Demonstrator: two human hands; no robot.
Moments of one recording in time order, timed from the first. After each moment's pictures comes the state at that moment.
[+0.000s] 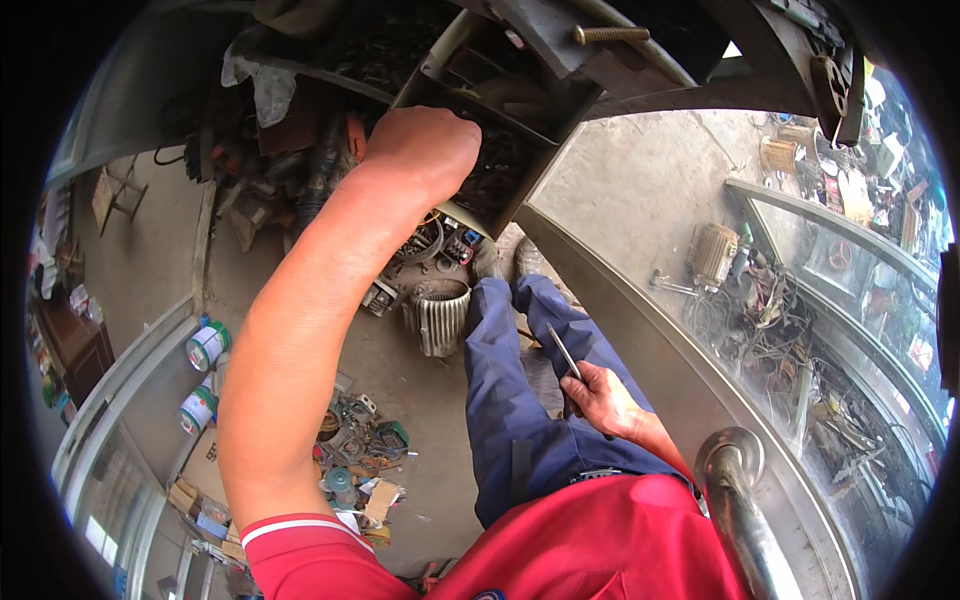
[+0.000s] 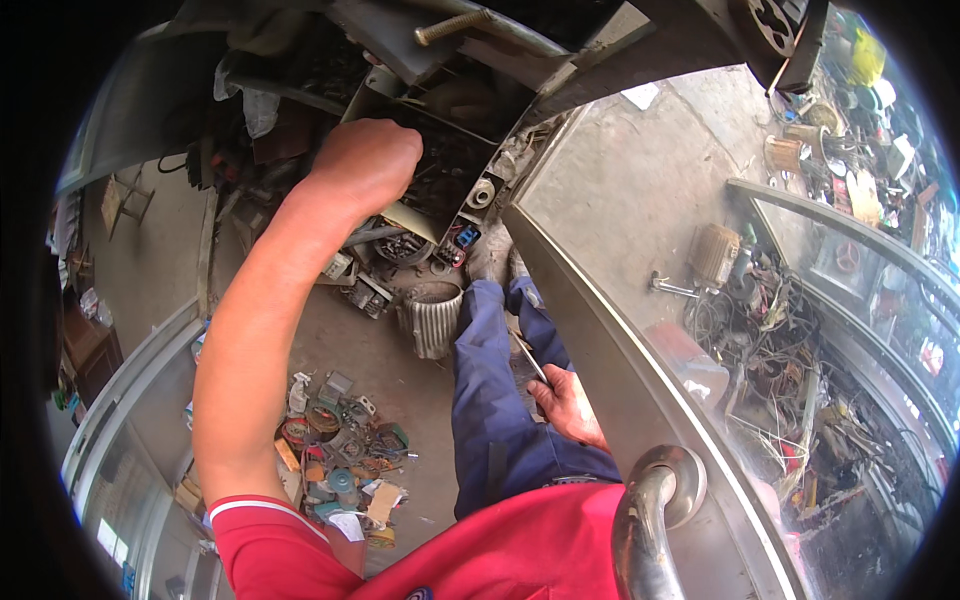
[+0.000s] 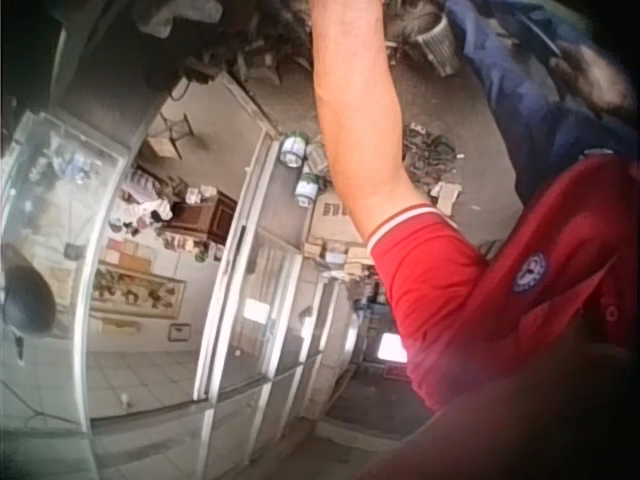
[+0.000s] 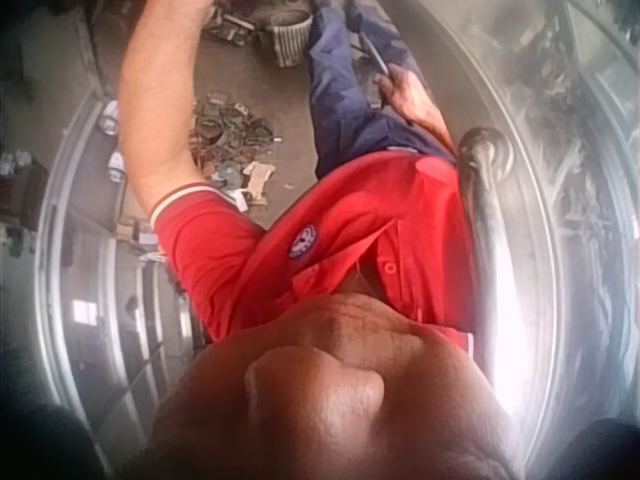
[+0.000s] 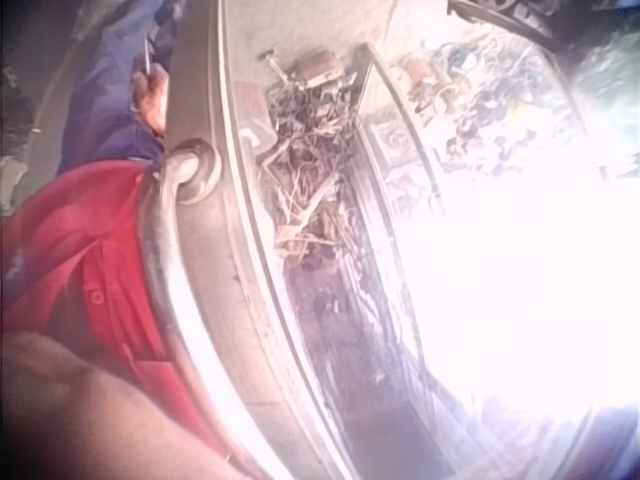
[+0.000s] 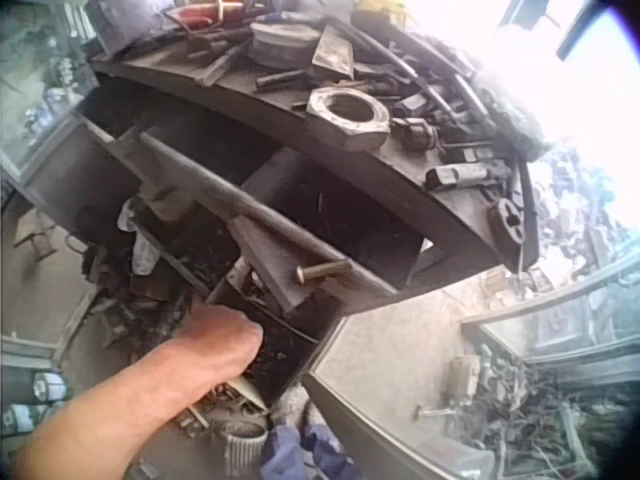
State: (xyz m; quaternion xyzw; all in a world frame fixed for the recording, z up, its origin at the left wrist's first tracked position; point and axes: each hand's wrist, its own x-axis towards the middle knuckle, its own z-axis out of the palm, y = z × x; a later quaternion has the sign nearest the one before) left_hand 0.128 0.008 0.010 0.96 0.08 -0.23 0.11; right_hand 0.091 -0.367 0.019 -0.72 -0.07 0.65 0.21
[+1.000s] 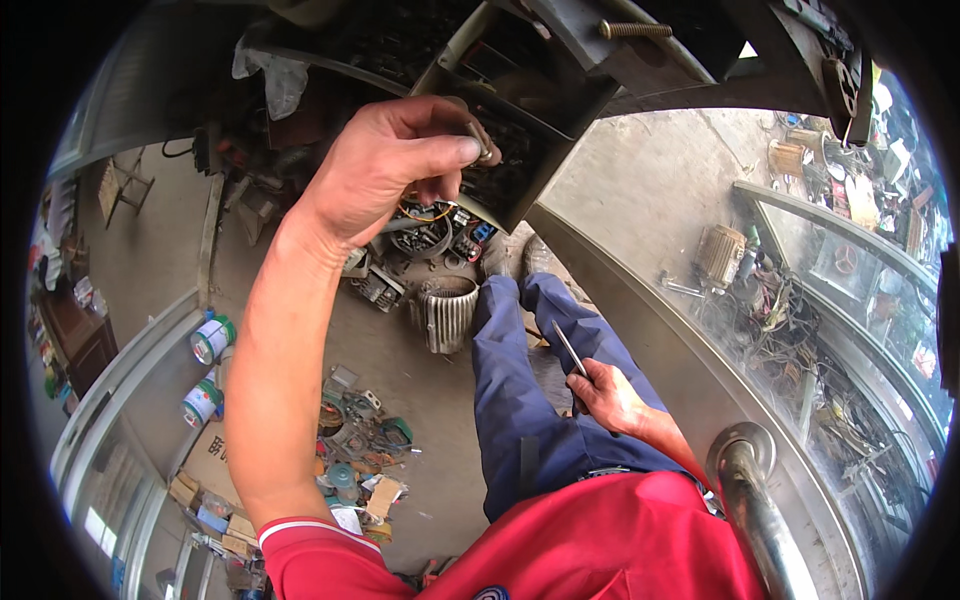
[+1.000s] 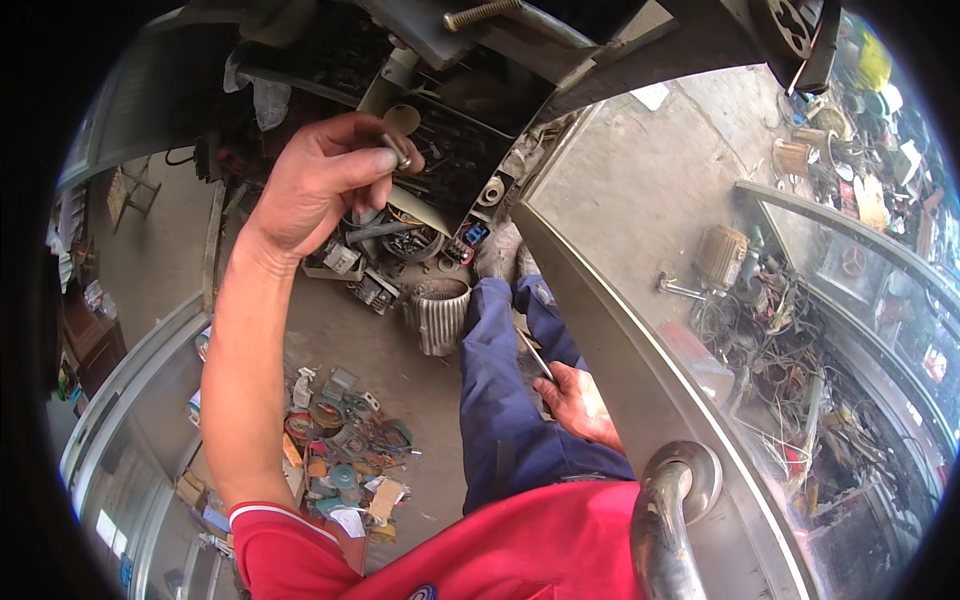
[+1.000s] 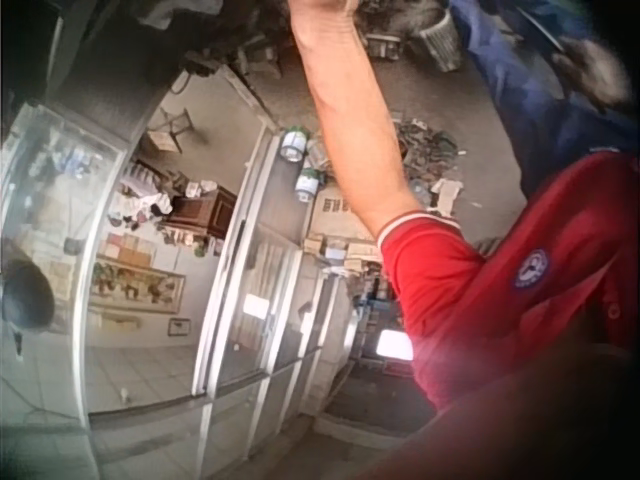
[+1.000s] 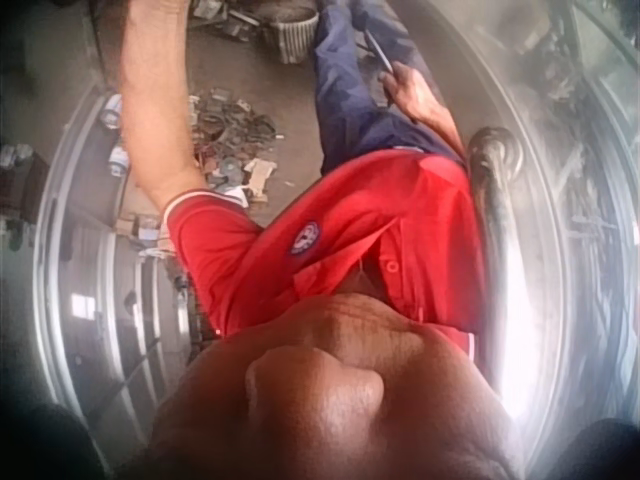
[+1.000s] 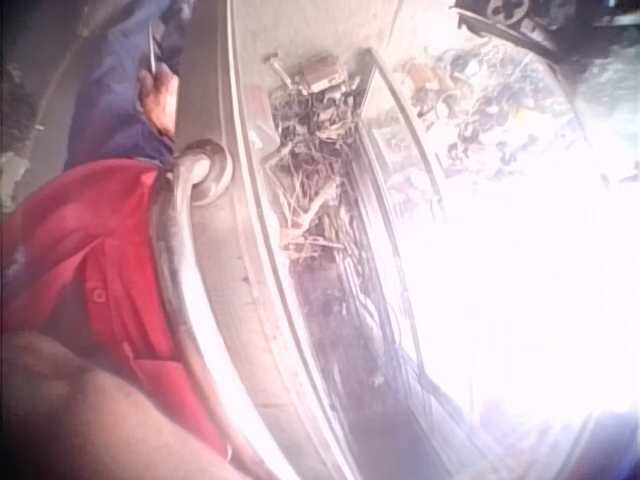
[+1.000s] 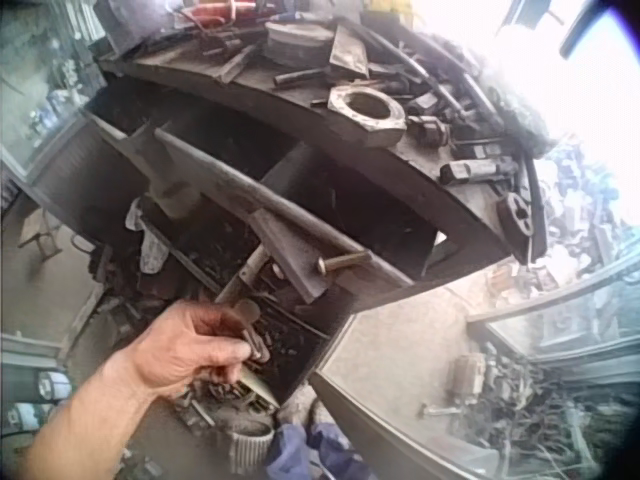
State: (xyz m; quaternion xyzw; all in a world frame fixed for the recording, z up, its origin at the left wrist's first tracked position) left_hand 0.079 0.025 0.042 0.55 0.24 -0.07 0.80; right_hand 0.091 -0.363 0.018 -0.72 -0.08 0.66 0.19
